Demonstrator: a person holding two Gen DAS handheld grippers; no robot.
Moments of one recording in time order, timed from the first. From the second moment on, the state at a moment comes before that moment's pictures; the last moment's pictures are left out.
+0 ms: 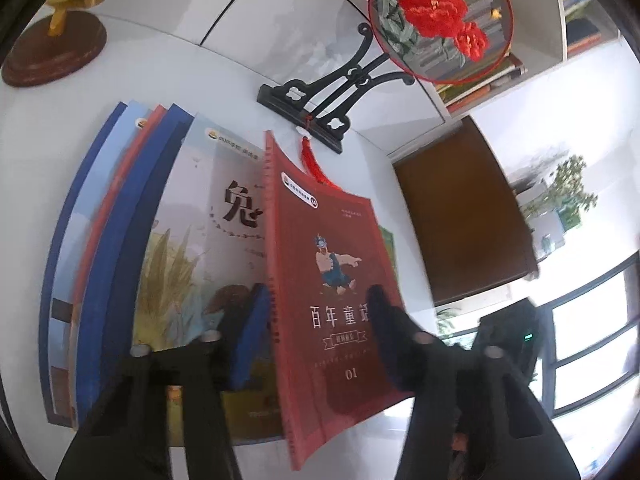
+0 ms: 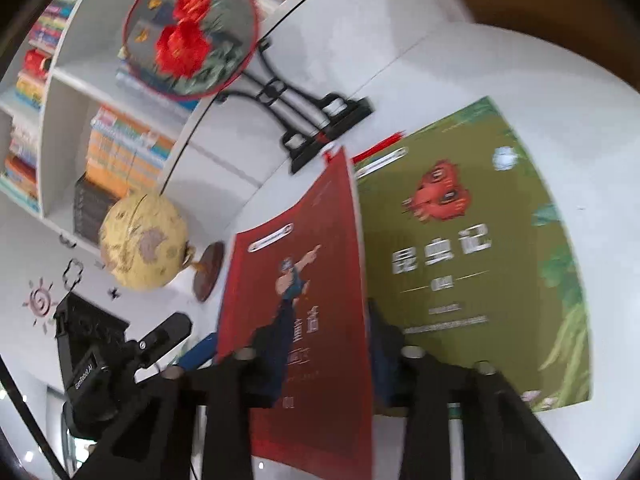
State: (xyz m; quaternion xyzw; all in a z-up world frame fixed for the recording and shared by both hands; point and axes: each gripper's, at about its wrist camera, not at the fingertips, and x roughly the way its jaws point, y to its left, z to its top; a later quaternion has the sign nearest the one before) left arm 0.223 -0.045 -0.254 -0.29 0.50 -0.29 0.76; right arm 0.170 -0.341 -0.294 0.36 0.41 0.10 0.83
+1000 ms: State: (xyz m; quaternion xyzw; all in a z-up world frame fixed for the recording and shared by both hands) left arm 0.212 -0.107 -0.233 -0.01 0.52 -0.25 0.82; right arm 0.177 -0.306 -0.251 0.26 0.39 0.16 0.87
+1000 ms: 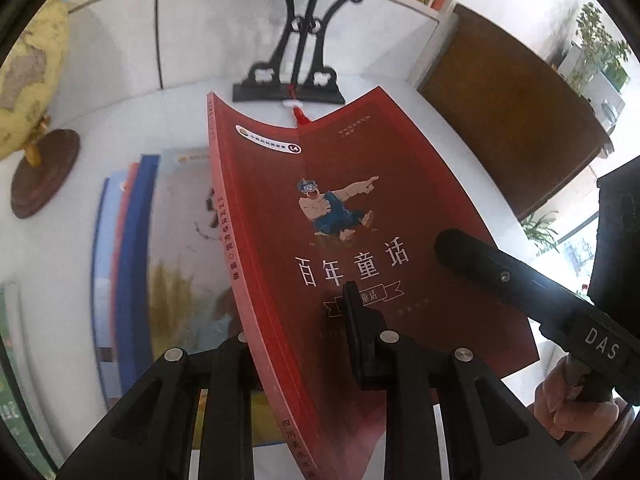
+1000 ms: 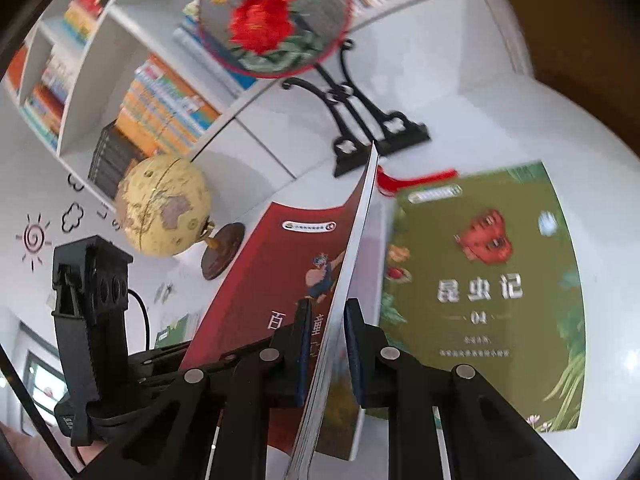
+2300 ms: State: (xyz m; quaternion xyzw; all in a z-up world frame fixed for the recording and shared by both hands) left arm 0.148 -0.045 -0.094 -0.04 0.38 -0.24 0.89; right arm 0.121 -0.254 -0.101 0.21 0.29 0.20 0.91
